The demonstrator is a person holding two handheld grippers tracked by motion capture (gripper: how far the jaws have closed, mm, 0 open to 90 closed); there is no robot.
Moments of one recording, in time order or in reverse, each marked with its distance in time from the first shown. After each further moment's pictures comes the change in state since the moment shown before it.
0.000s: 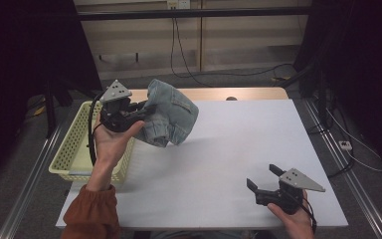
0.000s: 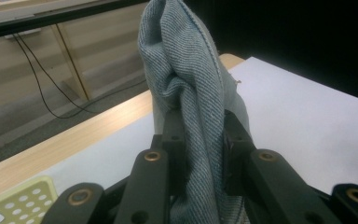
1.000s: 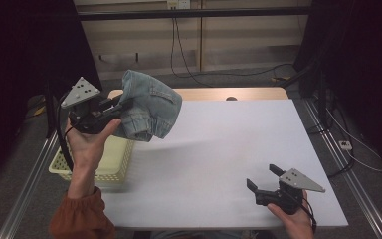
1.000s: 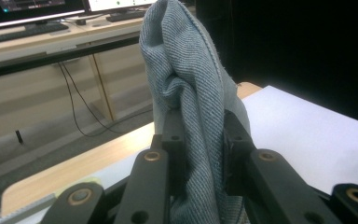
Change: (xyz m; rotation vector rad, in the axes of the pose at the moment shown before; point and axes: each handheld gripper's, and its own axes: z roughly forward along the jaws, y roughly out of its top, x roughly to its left) left arm 0.010 0.007 -0.055 -0.108 0.090 0.004; right arm 0.001 0.000 -0.001 -0.007 0.000 -0.009
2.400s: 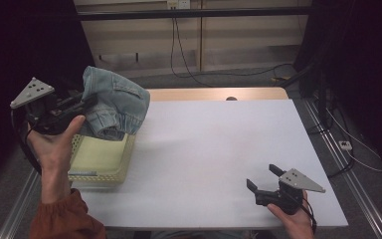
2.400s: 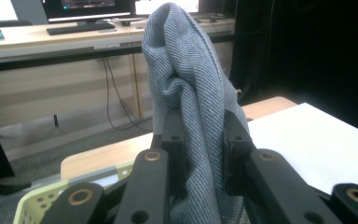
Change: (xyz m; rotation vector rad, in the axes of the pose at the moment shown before) left arm 0.052 -0.012 -0.049 -0.031 0.131 -0.124; right arm 0.000 0.000 0.000 0.000 0.001 -0.001
